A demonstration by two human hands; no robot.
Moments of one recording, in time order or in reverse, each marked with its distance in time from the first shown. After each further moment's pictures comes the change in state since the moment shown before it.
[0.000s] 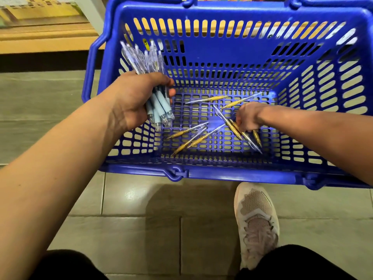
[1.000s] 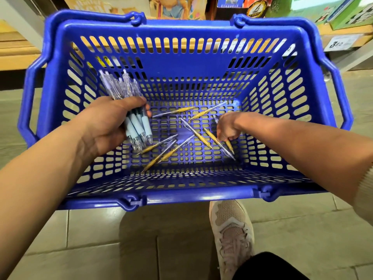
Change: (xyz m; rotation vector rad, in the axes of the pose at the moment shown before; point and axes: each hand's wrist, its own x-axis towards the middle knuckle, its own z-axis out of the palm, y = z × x) left_hand 0.020 -0.017 0.024 -0.071 -0.026 -0.048; right_hand 0.015 0.037 0.021 0.300 -0.162 0.055
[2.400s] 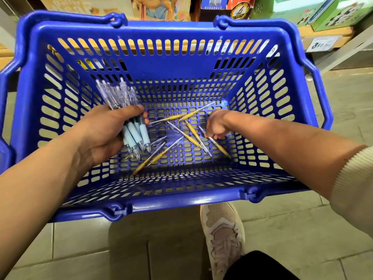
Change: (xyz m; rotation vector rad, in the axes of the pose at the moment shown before) left_hand 0.002 -0.013 0.015 -0.006 -0.061 -0.013; right_hand -0.006 0.003 -0.004 0.451 0.032 0.099
